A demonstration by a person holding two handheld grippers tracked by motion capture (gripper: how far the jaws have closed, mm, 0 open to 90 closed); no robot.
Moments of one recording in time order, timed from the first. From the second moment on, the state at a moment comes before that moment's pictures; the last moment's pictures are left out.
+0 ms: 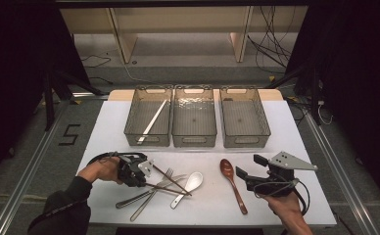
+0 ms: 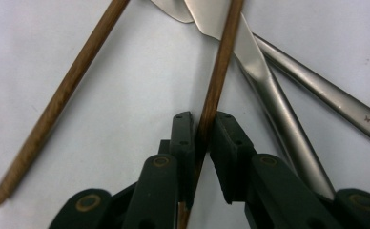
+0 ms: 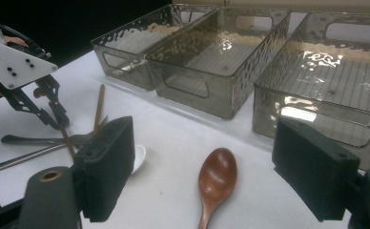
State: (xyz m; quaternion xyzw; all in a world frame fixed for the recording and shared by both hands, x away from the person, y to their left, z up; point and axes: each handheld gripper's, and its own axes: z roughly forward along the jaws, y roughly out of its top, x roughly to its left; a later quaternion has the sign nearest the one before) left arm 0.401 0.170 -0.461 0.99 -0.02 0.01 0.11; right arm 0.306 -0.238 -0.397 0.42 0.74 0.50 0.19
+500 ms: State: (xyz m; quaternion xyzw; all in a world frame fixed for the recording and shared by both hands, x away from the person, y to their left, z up) left arm 0.400 0.170 -0.461 0.99 -0.04 0.00 0.11; right arm 0.306 -0.238 -0.397 0.41 0.74 0.50 0.19
